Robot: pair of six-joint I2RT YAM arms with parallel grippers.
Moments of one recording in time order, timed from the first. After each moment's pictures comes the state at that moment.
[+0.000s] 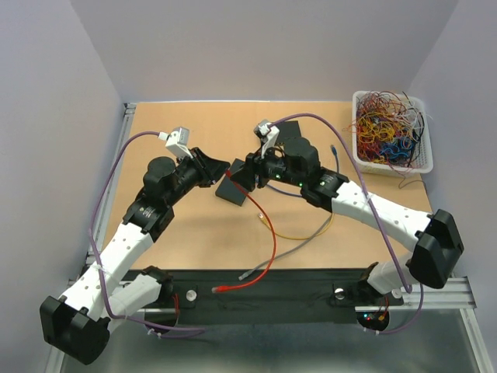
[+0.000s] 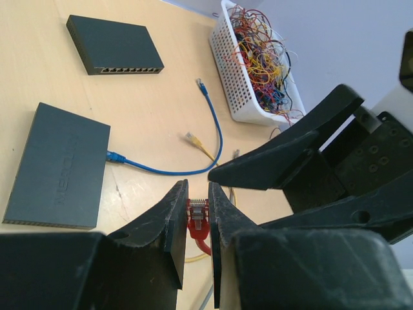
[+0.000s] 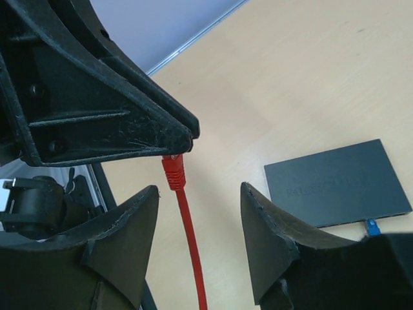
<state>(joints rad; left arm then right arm) -0.45 0.89 0.76 -0.01 0.20 -0.70 0.82 1.42 1.15 0.09 -0.28 0.29</state>
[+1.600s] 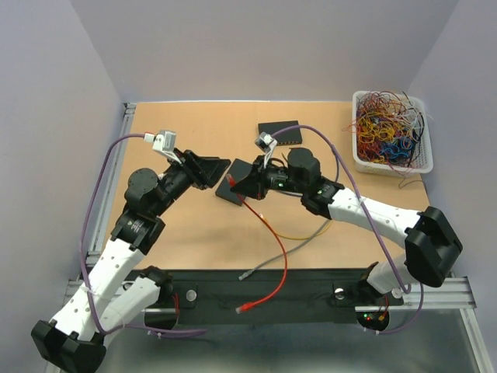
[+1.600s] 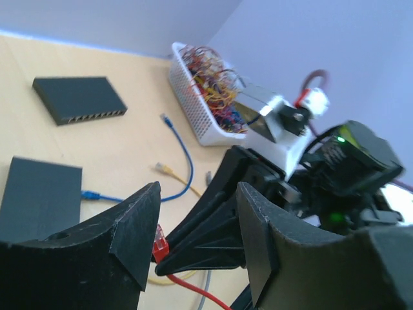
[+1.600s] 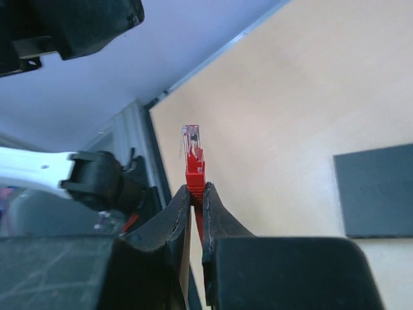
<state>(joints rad) -0.45 0.76 0.76 0.06 0.25 -0.67 0.82 1.44 0.99 0.32 -0.46 0.44</state>
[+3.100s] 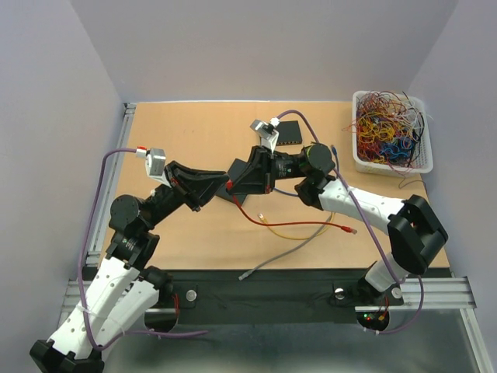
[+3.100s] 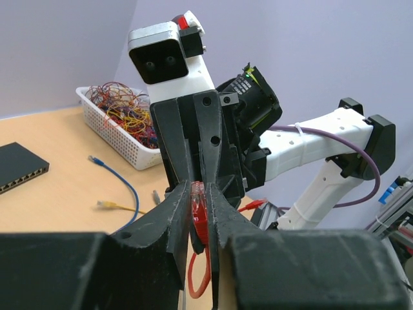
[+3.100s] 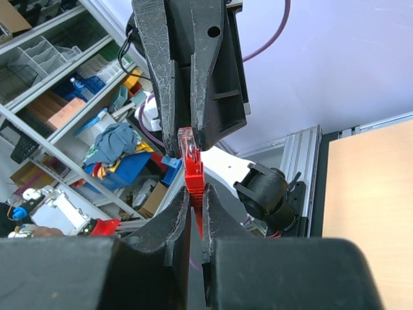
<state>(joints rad) -0.46 0.60 0.63 0.34 0.53 -0.67 0.76 1.56 1.05 1.05 -0.99 1.11</state>
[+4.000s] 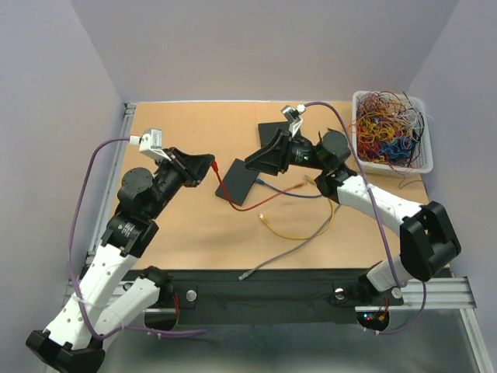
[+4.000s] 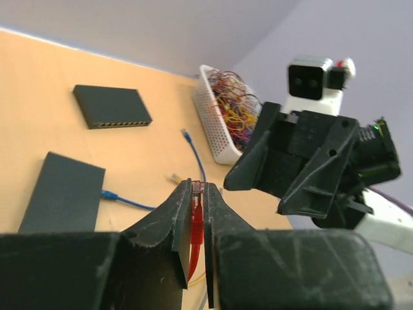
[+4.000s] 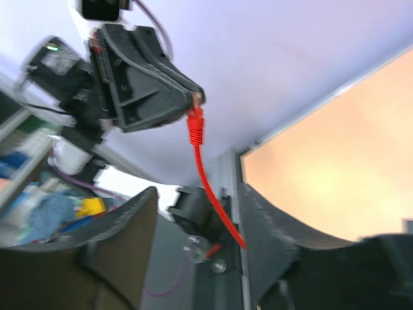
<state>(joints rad) -0.46 0.70 0.83 -0.08 0.12 -0.70 0.57 1.50 1.00 0.88 -0.89 1.00</state>
